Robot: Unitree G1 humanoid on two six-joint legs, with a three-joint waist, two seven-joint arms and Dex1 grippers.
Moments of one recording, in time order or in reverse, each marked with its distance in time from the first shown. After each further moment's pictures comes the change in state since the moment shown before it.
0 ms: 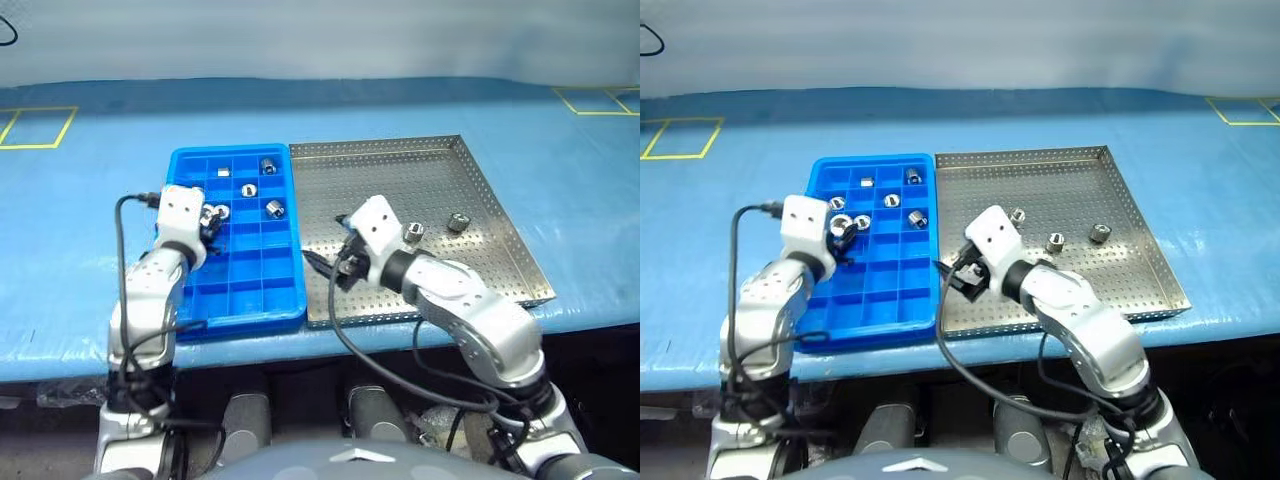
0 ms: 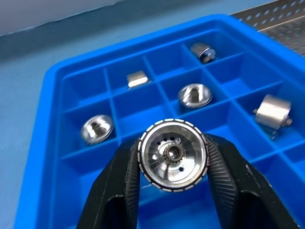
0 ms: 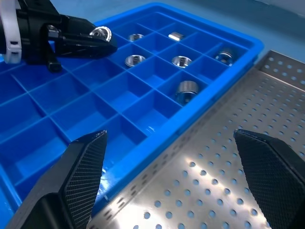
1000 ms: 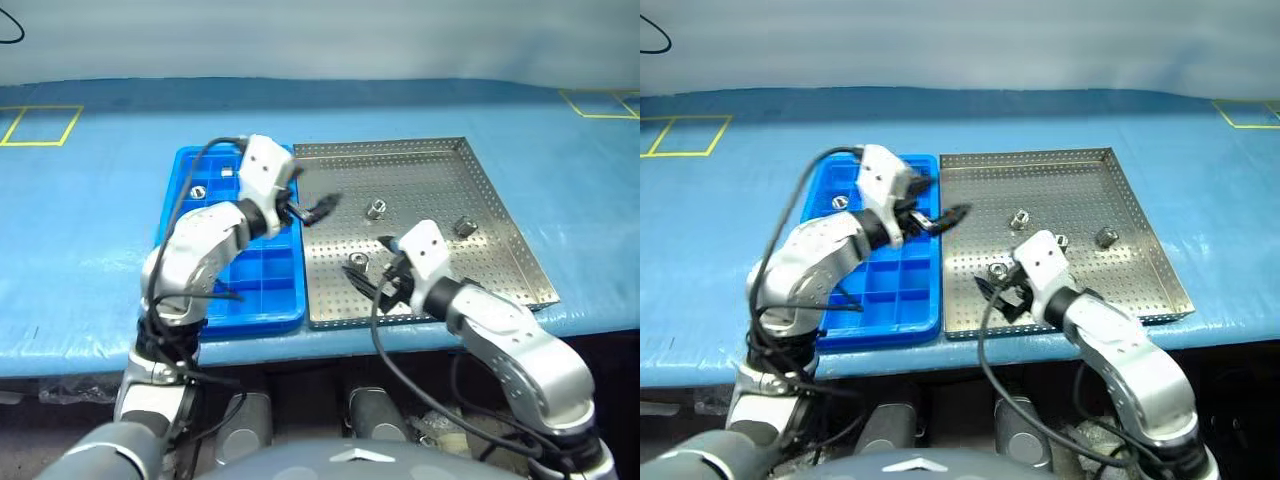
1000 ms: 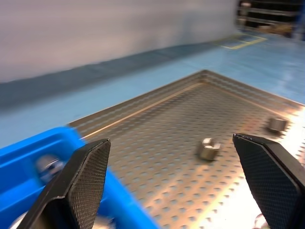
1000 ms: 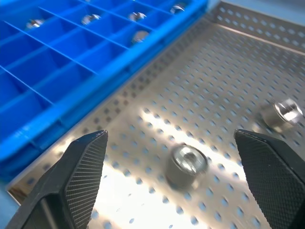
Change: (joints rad) left arm -0.393 0.042 -0.304 0.142 -0.346 0.021 -0.393; right arm 0.330 -0.115 -0.266 -0.200 0.010 0.055 0.004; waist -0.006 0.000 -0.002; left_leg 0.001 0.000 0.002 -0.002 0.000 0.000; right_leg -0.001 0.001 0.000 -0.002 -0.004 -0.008
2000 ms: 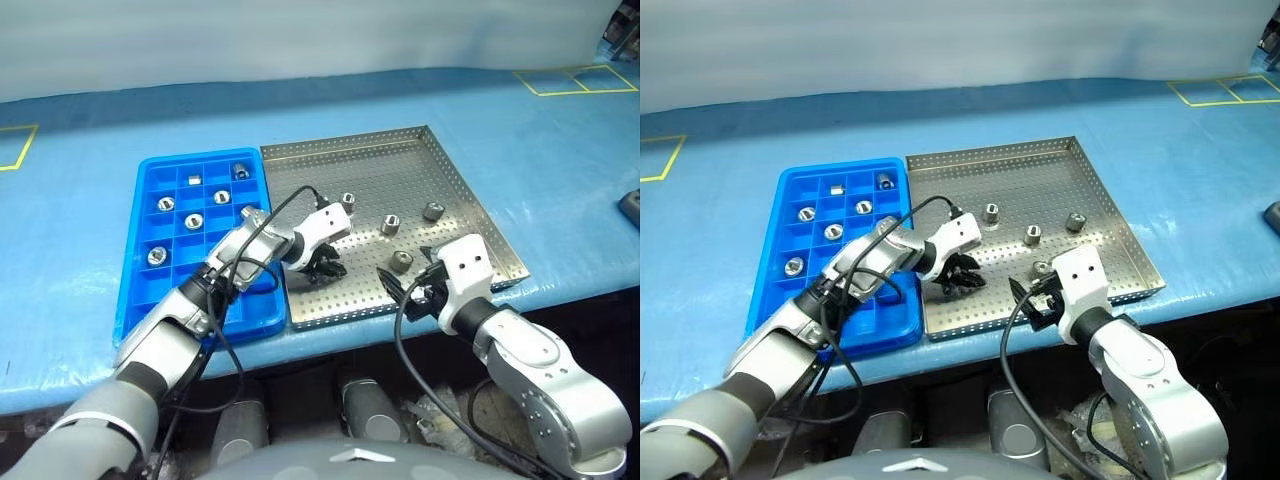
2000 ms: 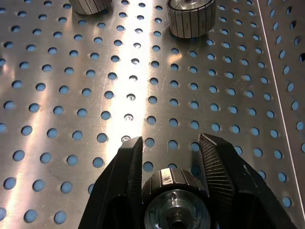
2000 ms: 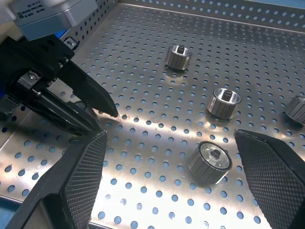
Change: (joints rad) left arm -0.223 0.055 -0.419 0.517 0.195 -0.076 -0.327; right arm 0.114 0.059 -0.102 -0.122 0.020 0.049 -0.139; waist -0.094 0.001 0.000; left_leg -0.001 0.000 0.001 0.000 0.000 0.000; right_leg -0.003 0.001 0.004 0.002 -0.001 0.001
